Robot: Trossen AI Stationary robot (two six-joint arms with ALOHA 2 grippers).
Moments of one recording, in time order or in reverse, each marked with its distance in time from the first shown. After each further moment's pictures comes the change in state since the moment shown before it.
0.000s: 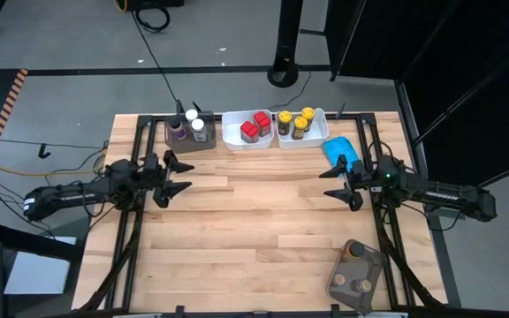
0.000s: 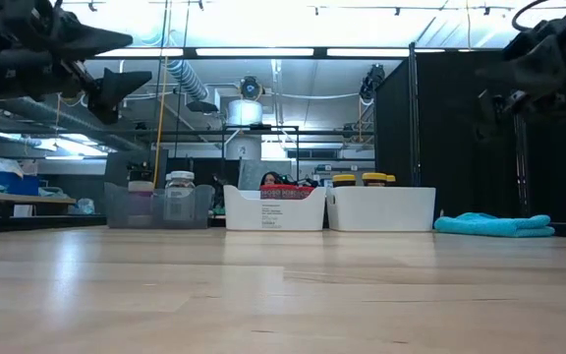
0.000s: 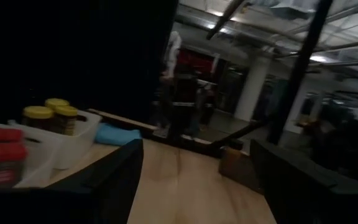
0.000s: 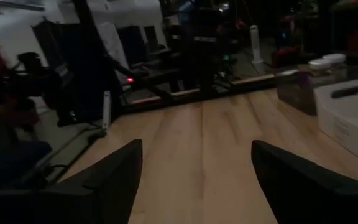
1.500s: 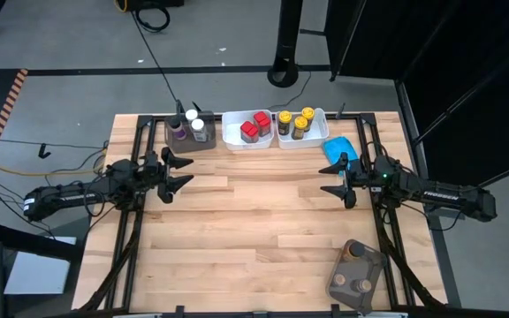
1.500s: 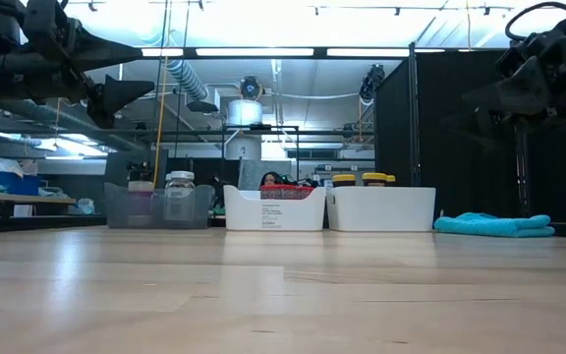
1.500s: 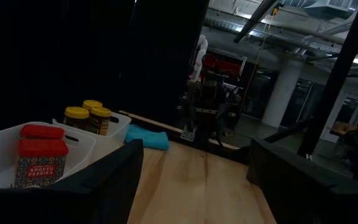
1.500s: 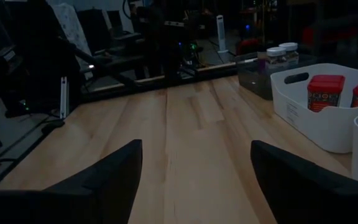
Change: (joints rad) left arm 0.000 0.000 -0.001 -0.024 -0.128 0.025; right arm 0.000 0.000 0.000 -0.080 0.124 -0.063
